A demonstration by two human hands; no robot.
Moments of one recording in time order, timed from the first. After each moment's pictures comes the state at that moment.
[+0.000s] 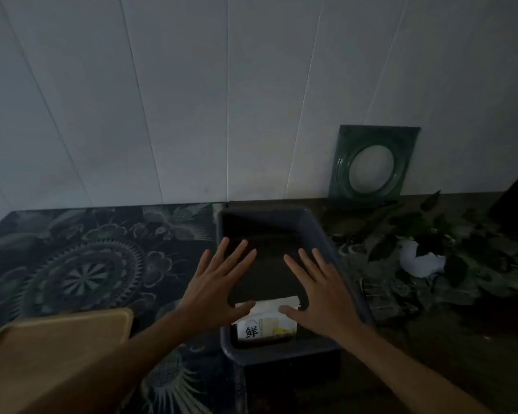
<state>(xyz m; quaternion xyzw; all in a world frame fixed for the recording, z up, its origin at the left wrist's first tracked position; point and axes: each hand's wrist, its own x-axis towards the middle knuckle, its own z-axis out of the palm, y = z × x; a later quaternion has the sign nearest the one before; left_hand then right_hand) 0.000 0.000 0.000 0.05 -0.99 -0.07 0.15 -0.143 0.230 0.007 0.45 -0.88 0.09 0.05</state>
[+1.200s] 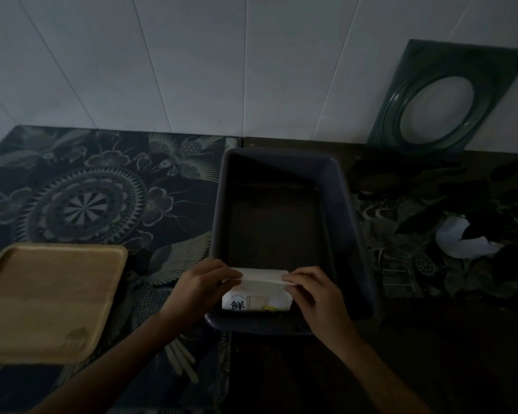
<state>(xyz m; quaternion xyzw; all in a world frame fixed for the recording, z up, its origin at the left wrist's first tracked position) 0.003 0.032 -0.045 0.10 -0.92 -0.31 0.21 -0.168 0.246 -0.068 0.48 -0.79 0.39 -0.06</state>
